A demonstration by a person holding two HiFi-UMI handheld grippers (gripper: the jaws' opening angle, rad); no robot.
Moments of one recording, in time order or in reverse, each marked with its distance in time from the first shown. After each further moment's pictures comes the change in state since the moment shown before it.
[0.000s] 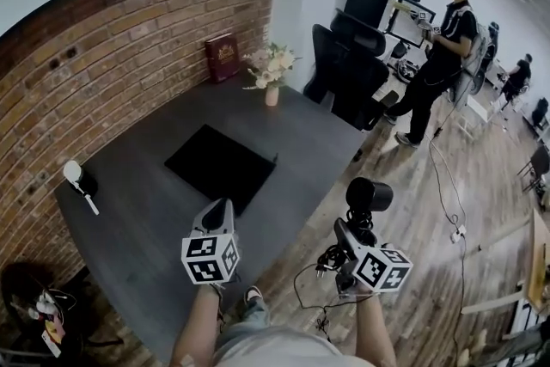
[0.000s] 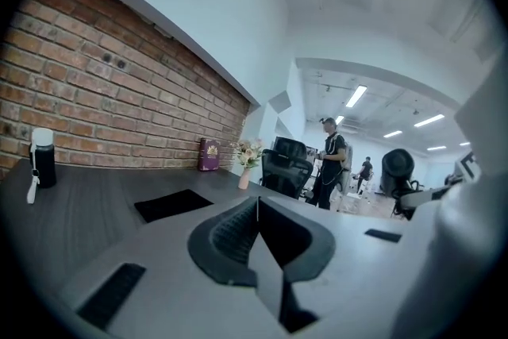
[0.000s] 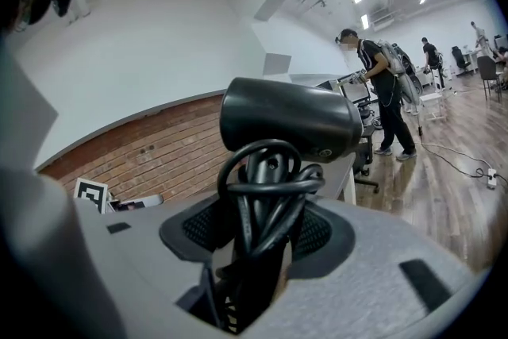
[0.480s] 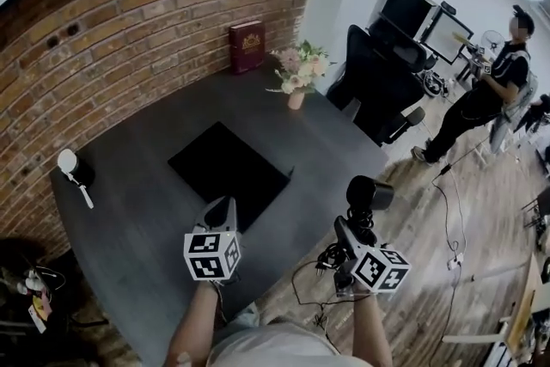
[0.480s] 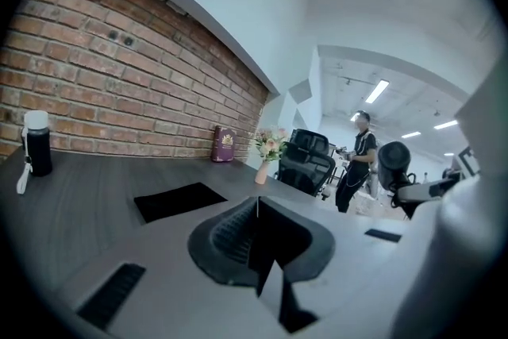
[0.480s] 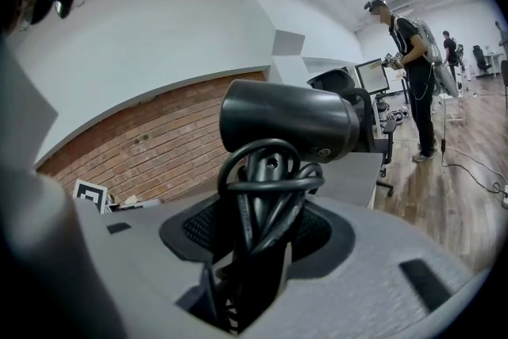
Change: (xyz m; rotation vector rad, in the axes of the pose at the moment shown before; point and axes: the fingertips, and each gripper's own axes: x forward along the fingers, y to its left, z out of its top) left arm 0.087 0.052 -0.006 -0.062 0.056 0.088; right arm 0.127 -0.008 0.030 -0.045 0.089 0.066
